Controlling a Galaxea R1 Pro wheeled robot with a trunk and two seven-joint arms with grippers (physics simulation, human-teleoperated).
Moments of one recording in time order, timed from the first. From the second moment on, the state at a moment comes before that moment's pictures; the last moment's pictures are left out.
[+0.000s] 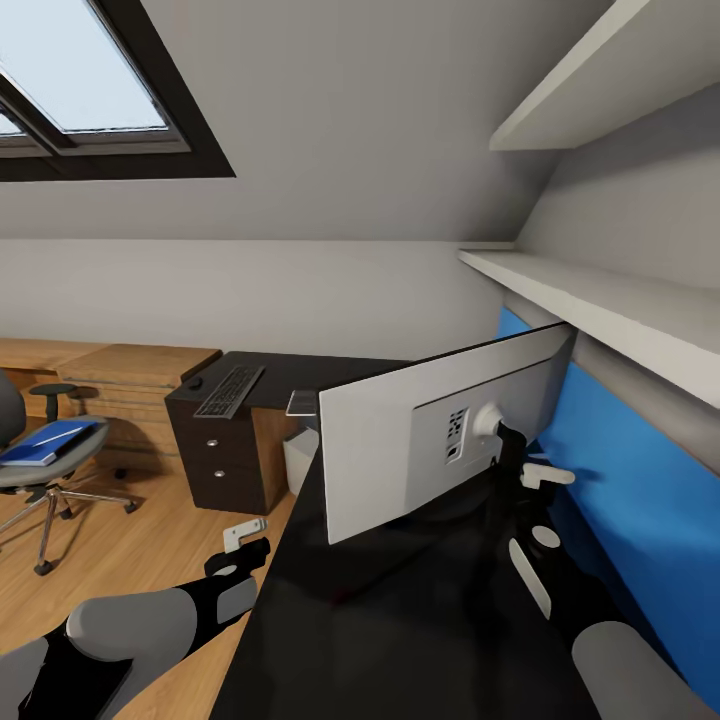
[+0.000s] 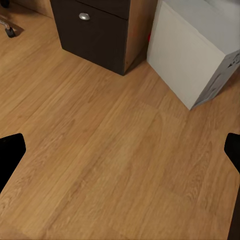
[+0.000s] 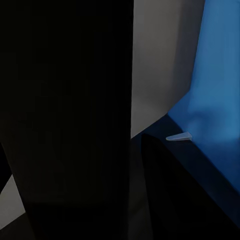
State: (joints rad) left arm -0.89 0.03 -2.14 -0.22 2.35 -0.32 0.38; right arm -0.63 -0.10 0.06 -0.75 -0.14 -0.20 -0.27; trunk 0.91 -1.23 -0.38
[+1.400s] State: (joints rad) left arm -0.89 0.03 -2.13 -0.22 2.35 -0.32 0.38; right arm -0.63 -0.11 0.06 -0.70 -0.14 -0.20 -0.30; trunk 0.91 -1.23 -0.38
